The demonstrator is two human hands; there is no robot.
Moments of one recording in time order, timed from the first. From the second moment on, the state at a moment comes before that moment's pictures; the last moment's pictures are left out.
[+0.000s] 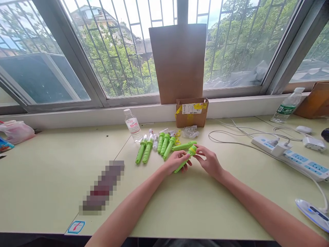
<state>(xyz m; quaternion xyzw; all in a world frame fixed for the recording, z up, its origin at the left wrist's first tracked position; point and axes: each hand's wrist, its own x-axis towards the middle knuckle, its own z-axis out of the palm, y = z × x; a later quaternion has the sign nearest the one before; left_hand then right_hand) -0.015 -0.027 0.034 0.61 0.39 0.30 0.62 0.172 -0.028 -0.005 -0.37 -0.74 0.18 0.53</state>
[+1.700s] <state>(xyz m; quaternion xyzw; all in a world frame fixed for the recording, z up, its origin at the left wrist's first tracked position) -0.017 -0.026 0.034 0.60 0.40 0.30 0.63 0.170 -0.029 -0.004 -0.37 -0.75 0.18 0.51</state>
